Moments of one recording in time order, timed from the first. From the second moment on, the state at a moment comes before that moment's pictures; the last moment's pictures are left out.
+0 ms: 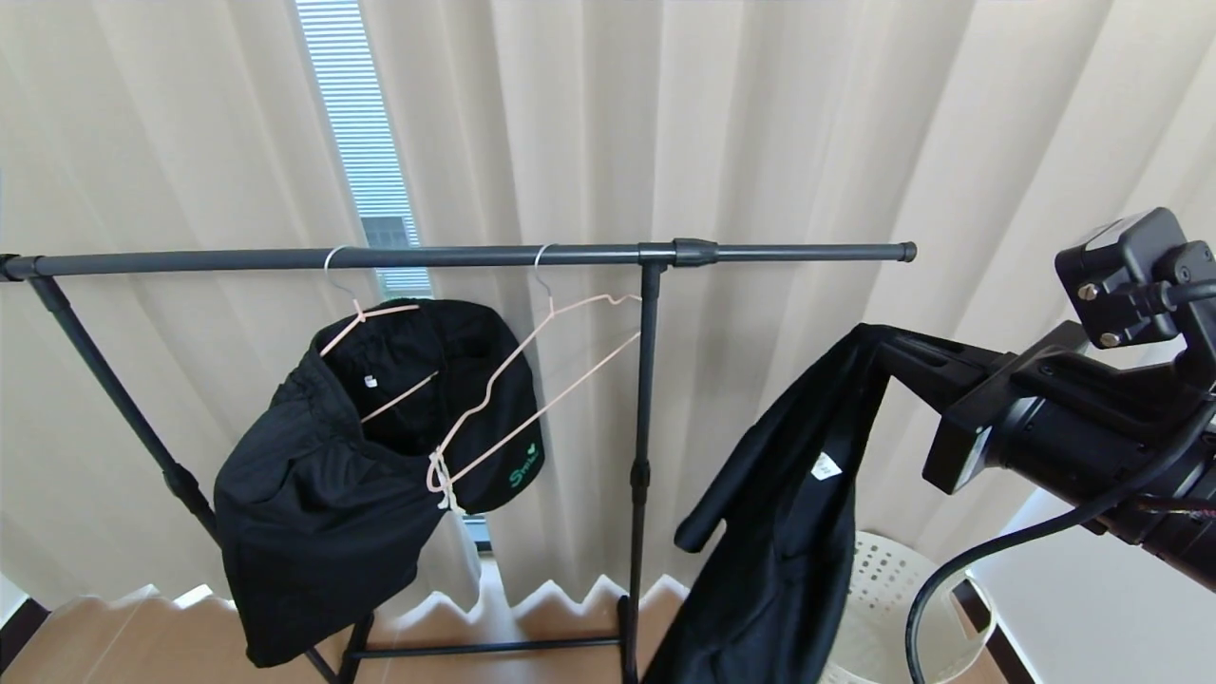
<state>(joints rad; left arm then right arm) -0.01 0.00 0.00 -0.04 -0.16 0.06 0.65 1.36 -0.58 -0.77 -0.17 -0.17</state>
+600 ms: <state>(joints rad) -0.01 0.00 0.00 -0.04 -0.16 0.05 0.65 1.36 -0.58 -0.77 -0.17 -0.17</state>
